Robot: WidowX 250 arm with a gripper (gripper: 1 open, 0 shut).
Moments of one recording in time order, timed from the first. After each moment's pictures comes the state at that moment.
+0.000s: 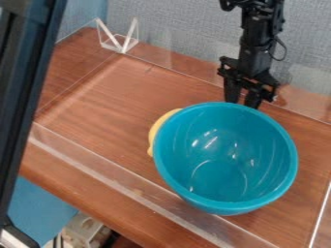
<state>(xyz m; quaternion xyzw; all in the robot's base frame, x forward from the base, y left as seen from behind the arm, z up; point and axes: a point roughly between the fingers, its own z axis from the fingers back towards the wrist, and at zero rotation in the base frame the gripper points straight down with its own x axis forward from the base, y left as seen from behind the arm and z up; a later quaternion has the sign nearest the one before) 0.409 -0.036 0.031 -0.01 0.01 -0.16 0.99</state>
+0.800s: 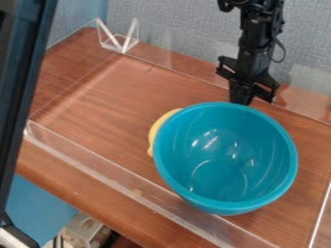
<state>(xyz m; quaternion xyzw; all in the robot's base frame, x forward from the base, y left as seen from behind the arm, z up) 0.412 -0.042 0.030 0.01 -0.02 -0.14 0.99</state>
